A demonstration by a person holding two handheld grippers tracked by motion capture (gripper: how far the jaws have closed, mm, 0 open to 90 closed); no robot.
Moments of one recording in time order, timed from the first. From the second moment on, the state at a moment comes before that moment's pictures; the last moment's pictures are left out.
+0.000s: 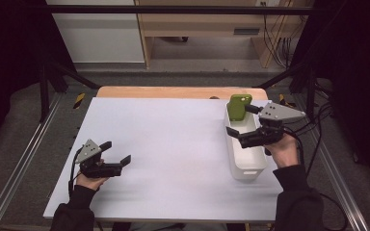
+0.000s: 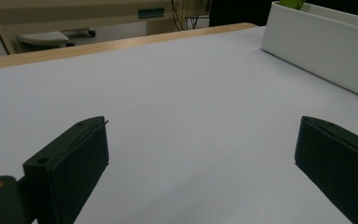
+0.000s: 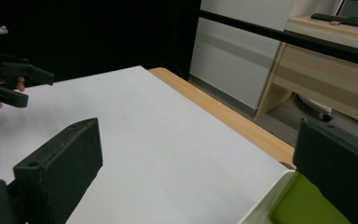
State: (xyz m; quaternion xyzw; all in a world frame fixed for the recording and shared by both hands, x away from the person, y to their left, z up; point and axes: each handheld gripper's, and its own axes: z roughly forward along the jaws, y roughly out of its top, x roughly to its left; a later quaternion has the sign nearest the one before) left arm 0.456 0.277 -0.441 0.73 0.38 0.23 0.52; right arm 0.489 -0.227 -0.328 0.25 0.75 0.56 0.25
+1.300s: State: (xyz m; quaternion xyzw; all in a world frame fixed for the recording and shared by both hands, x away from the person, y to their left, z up) left arm 0.451 0.277 -0.439 0.73 0.37 0.23 0.53; right arm 0.420 -0.278 -0.410 0.31 0.70 0.60 0.24
